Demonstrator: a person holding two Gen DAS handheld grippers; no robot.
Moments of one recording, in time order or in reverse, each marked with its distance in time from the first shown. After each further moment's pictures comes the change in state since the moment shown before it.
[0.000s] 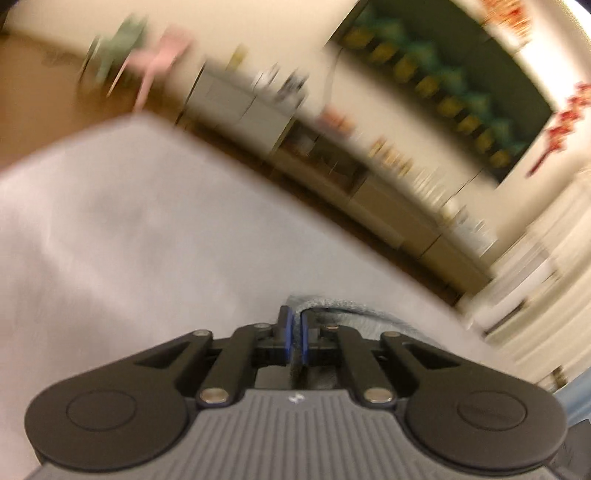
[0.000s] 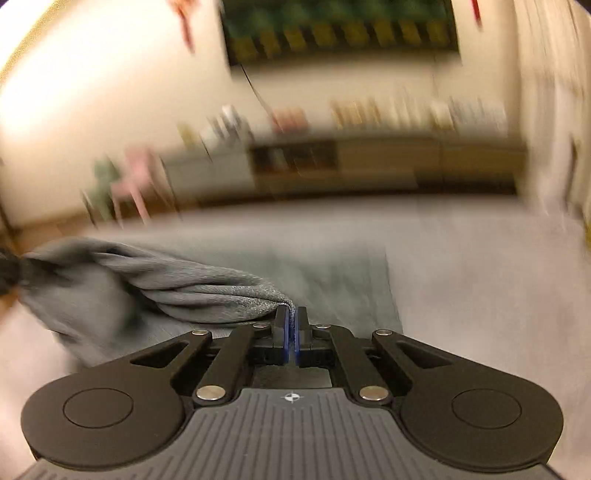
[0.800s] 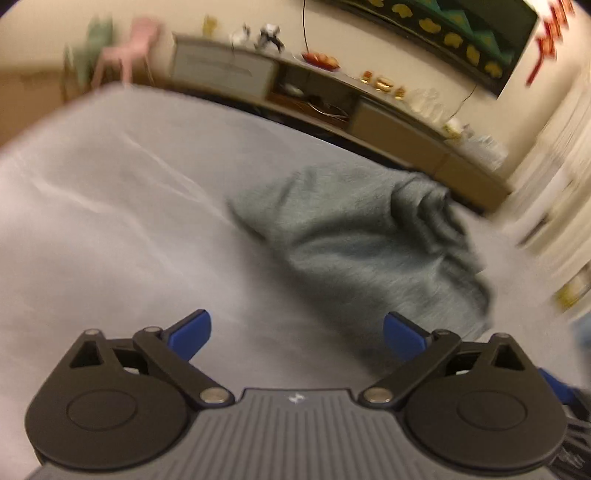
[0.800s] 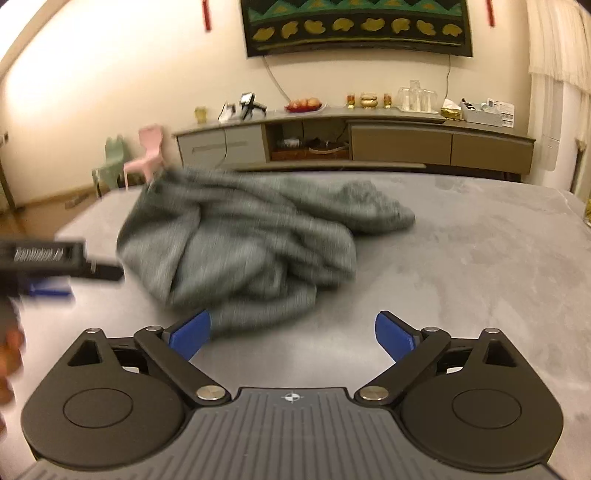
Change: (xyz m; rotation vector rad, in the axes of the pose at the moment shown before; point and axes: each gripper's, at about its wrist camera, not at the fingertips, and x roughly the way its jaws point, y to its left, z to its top) left arm -0.008 -0.076 -0.089 0.262 0.073 0.072; right arm -0.018 0.049 -0.040 -0.072 -0.065 0.017
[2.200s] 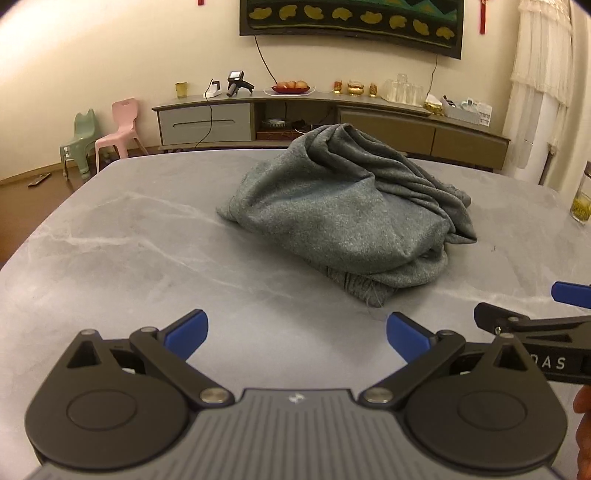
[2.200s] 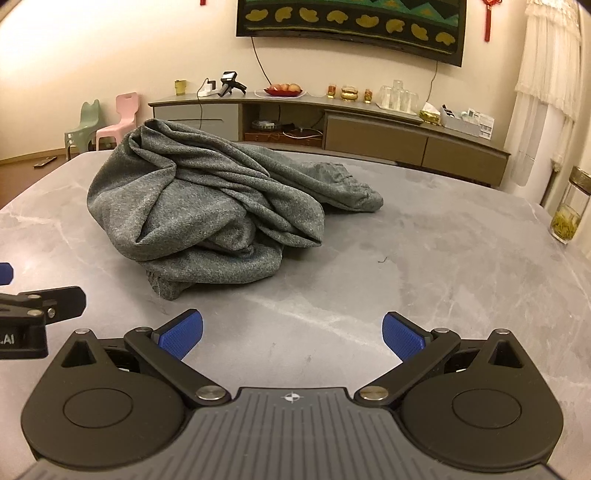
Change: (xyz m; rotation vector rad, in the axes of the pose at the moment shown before) left arm -0.047 -0.058 -0.085 0.240 -0.070 0.169; right arm -0.014 0.010 -0.038 -0.112 0.074 -0.141
